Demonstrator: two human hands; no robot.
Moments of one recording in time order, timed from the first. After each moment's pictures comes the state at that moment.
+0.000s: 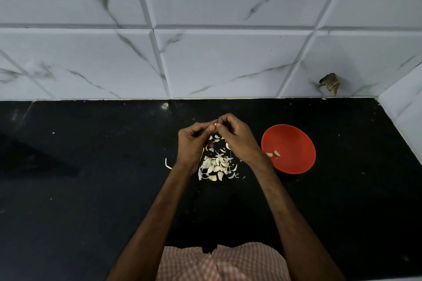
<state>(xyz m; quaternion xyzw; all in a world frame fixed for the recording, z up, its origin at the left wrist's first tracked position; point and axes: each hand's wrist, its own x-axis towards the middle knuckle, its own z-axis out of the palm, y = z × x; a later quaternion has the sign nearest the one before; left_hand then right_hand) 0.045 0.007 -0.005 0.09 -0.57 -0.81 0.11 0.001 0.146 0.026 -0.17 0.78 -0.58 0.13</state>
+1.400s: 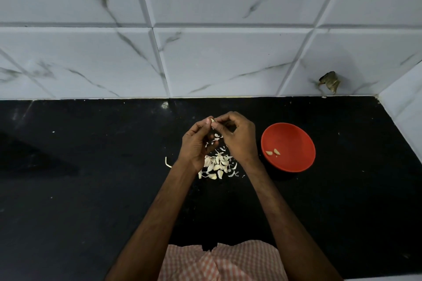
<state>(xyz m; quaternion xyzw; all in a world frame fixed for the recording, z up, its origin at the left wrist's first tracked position) 0.045 0.013 0.004 0.22 -0.42 -0.88 -0.02 0.007 0.137 0.018 -0.17 0.81 -0.55 -0.06</state>
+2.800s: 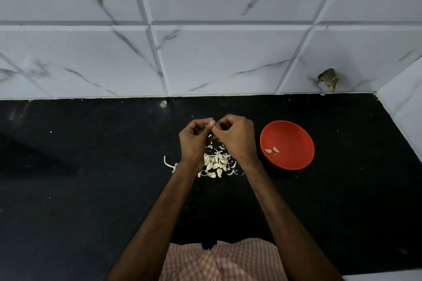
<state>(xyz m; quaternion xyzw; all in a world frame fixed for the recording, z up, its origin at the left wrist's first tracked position) 0.043 0.023 -0.004 0.19 -0.50 -0.84 0.11 0.013 0.133 0.028 -0.09 0.87 -0.49 -0.02</state>
